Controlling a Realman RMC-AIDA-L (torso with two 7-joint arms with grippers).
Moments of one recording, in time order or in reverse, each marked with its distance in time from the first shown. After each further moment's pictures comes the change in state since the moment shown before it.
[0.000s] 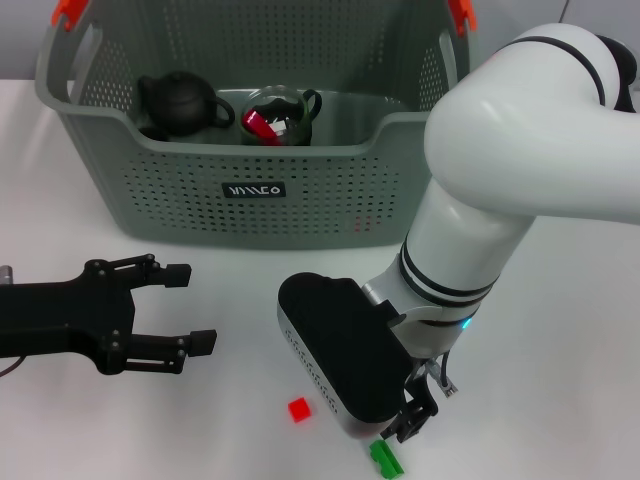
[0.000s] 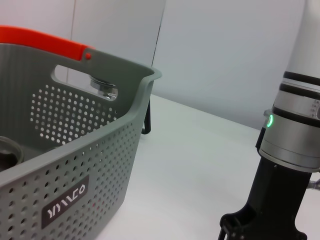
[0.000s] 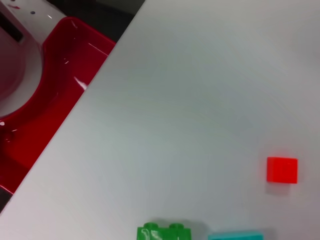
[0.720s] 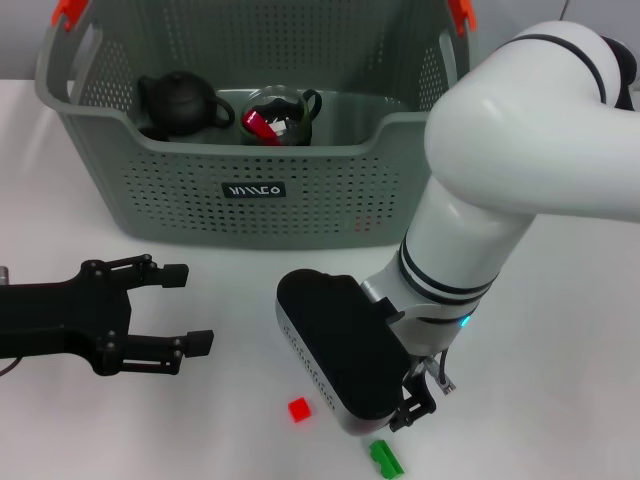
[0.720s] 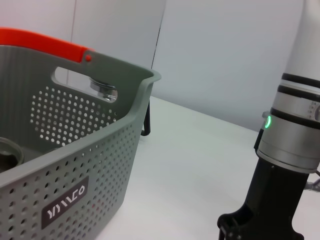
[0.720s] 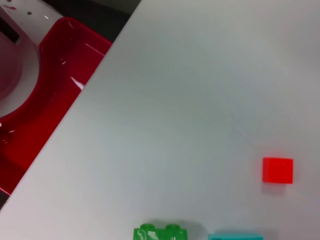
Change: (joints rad) left arm 0.001 0.003 -0.011 0.001 0.000 0.014 -0.001; right arm 0.000 -0.002 0.001 -0.008 -0.002 0.001 0.011
